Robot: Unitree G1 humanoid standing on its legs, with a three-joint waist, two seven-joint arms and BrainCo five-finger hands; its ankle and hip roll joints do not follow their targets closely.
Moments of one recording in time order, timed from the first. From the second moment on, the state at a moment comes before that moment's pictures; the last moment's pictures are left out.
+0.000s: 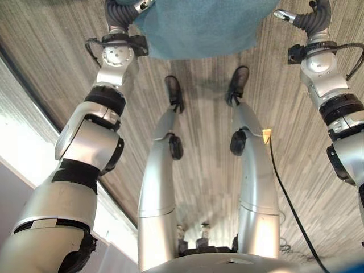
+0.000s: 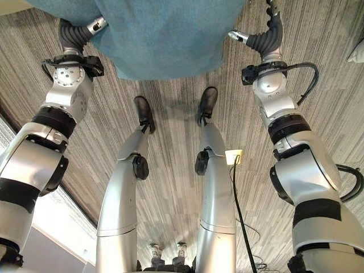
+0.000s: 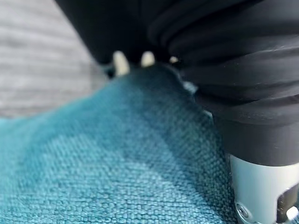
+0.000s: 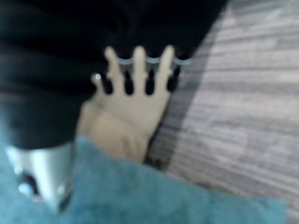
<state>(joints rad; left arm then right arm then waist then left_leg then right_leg) -1.36 0.51 -0.52 1.09 -0.73 -0.30 0.32 -1.31 -0.65 0.59 1.00 0.45 -0.28 -0.39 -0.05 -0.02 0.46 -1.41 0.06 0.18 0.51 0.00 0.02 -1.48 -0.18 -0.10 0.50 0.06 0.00</state>
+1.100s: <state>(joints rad) -0.97 0.46 -0.41 0.58 -0.81 -0.33 0.34 -1.03 -0.67 0.51 0.52 0.59 -0.27 -0.29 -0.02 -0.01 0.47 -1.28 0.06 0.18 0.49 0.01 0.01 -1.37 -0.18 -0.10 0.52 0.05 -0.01</state>
